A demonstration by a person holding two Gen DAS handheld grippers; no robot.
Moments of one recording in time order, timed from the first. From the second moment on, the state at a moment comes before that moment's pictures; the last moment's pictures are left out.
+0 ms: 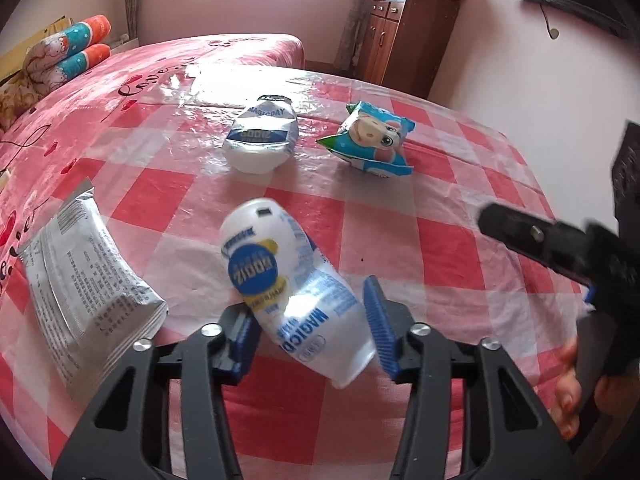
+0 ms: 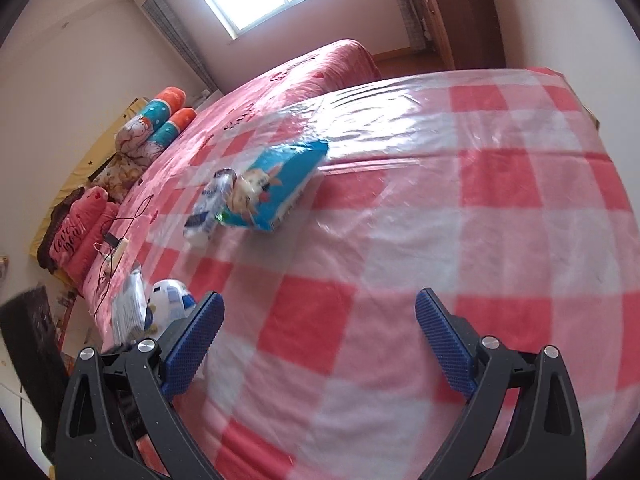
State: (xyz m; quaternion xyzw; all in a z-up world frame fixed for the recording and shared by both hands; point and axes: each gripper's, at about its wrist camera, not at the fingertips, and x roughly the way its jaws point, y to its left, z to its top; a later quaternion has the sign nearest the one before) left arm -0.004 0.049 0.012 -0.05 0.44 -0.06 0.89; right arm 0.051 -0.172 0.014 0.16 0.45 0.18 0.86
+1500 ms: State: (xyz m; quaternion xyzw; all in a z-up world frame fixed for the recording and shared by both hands) left arm -0.003 0.077 0.007 -0.13 0.43 -0.10 0.89; right arm 0.145 -0.088 0.008 0.06 0.43 0.17 0.89
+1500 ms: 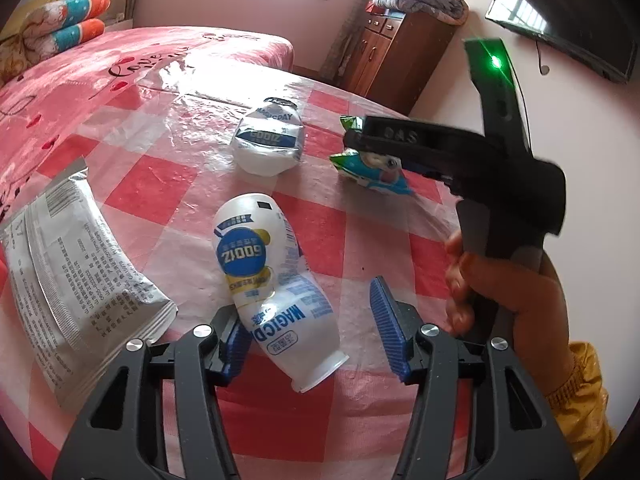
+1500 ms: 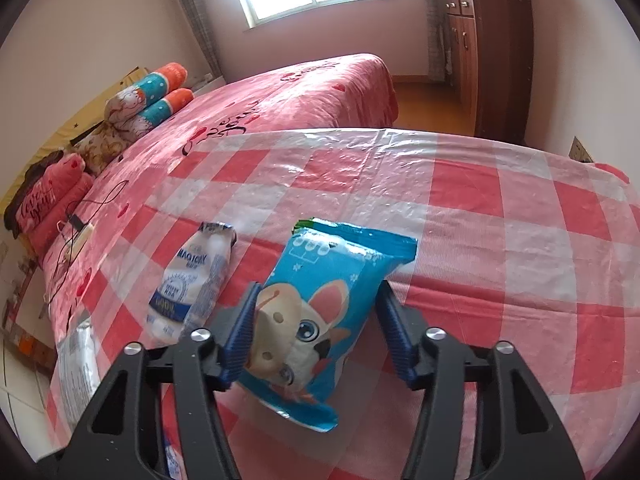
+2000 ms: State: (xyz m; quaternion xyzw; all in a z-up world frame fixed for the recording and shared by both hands) left arm -0.009 0.088 0.007 -0.16 0.43 -0.11 0.88; right arm 0.104 -0.103 0.012 0.07 0.42 0.19 0.89
